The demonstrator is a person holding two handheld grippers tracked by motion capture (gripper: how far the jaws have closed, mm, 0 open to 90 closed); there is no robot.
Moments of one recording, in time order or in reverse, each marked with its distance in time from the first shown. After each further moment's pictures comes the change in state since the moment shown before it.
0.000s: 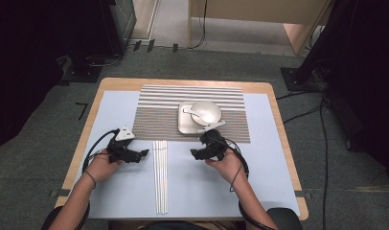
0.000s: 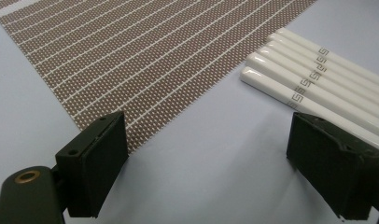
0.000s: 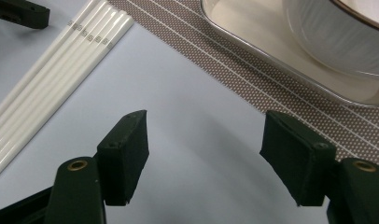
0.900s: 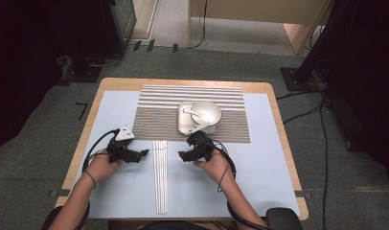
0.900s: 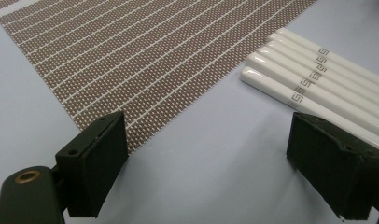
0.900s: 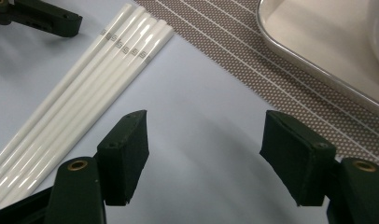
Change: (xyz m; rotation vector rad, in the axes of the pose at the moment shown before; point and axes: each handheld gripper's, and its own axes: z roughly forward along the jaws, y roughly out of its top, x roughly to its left) left arm 0.000 0.000 0.000 0.000 0.000 0.000; right arm 0.027 0.012 0.025 0.007 0.050 -0.027
